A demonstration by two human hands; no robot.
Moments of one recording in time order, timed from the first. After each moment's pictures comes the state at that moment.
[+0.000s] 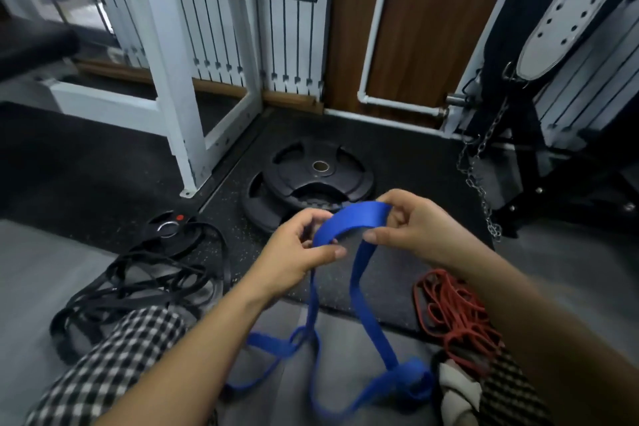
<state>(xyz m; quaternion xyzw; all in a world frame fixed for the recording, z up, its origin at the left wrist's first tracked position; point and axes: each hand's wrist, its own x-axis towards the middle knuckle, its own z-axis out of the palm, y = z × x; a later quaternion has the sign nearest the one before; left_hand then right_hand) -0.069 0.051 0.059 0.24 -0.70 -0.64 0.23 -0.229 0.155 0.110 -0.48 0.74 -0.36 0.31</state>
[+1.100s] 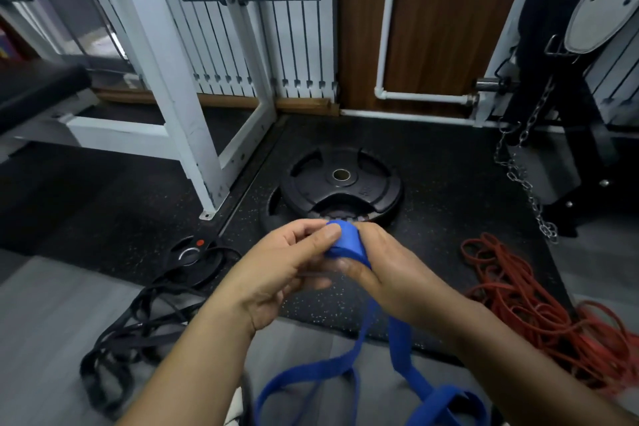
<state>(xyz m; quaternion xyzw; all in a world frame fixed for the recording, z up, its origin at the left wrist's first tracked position) -0.082 0.005 0.097 0.34 -0.56 -0.74 0.14 -0.214 0.095 0.065 -0.60 0.73 -0.29 0.18</state>
